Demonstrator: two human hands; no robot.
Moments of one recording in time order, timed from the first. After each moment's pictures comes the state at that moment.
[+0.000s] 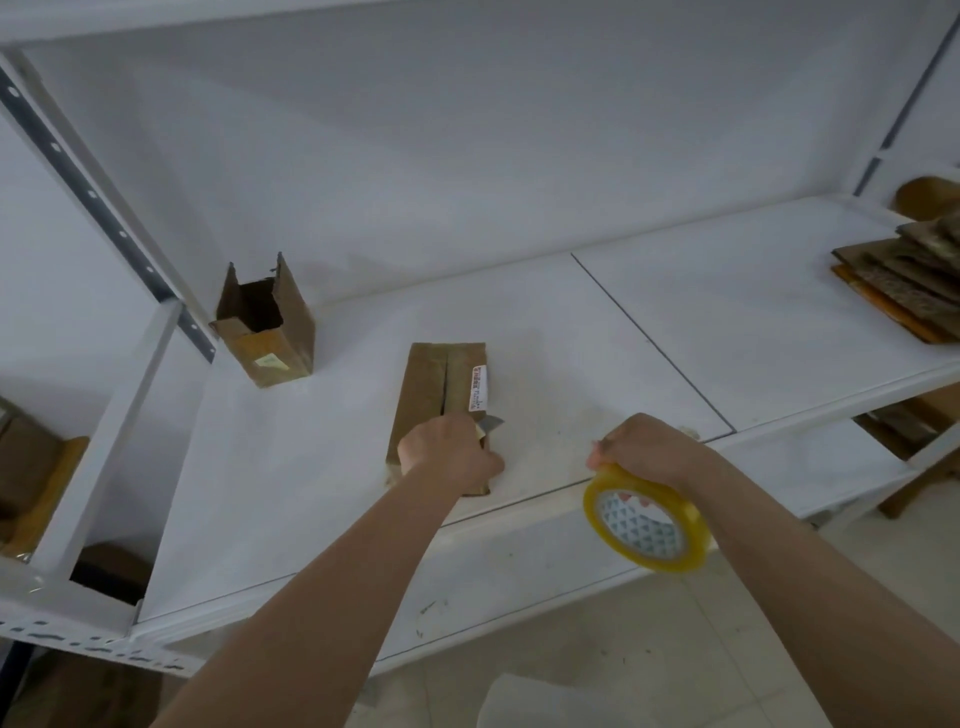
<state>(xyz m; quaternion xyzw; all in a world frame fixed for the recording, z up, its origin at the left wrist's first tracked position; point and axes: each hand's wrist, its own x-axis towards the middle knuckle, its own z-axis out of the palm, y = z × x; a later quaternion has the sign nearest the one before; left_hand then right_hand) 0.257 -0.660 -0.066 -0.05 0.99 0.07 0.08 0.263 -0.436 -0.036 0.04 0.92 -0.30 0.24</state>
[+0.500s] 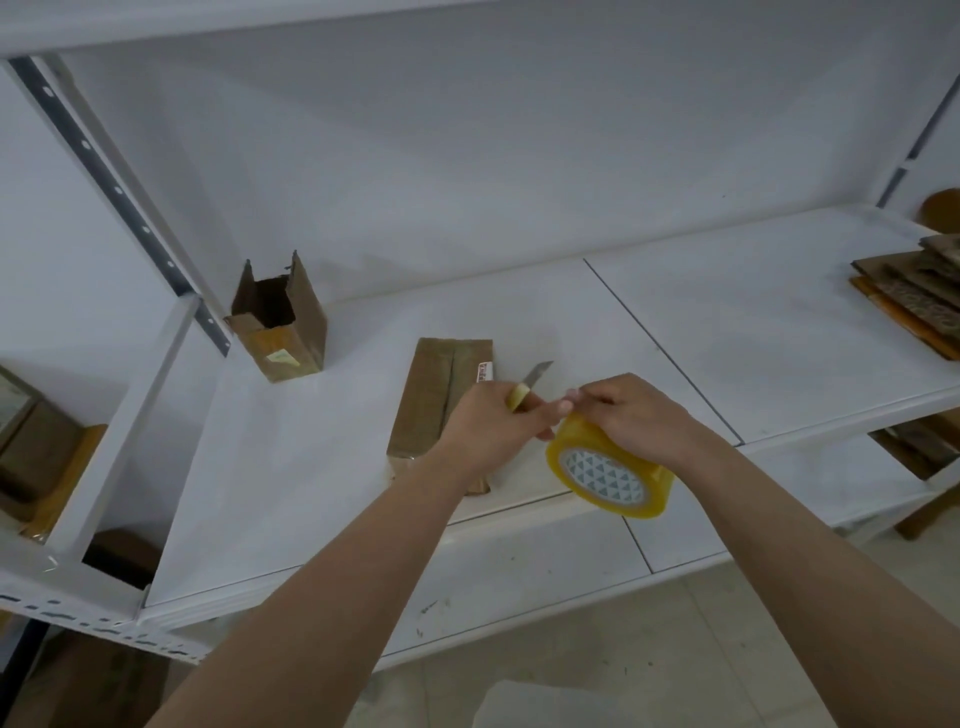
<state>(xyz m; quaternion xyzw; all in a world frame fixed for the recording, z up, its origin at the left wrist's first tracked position) 0.270 -0.629 -0.017 -0.01 0.86 0.51 0.07 0.248 -0.451 -0.014 -0.10 0.93 -0.35 0.11</state>
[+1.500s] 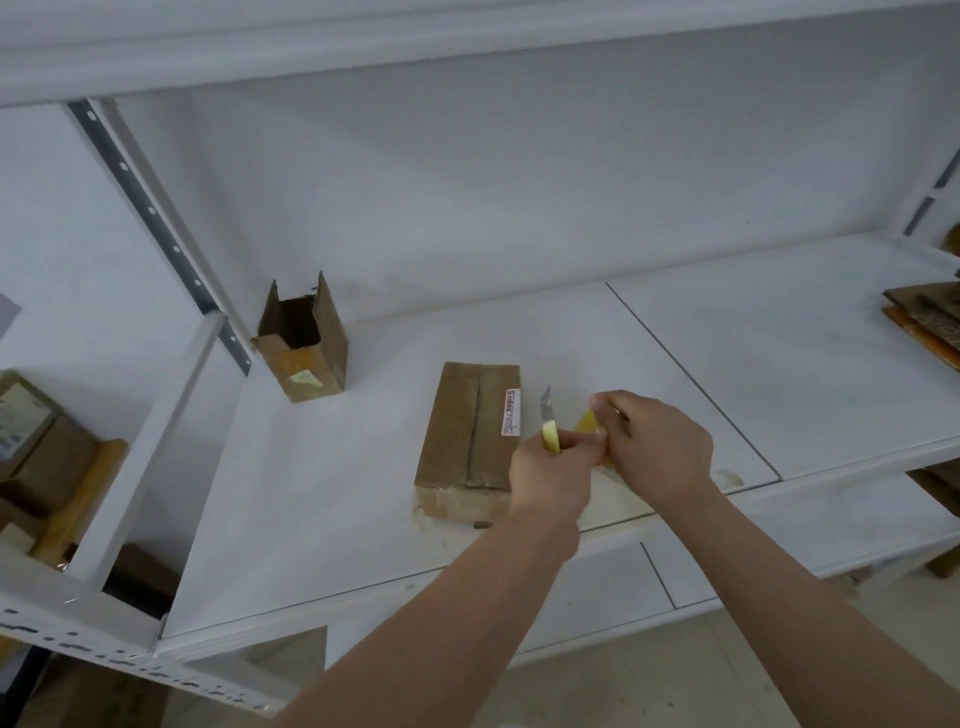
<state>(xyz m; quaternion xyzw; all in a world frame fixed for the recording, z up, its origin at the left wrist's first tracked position) 0.286 -0.591 -0.022 -0.24 0.63 0.74 0.06 0.239 -0.480 -0.040 -0.03 0.97 -0.22 -0.12</state>
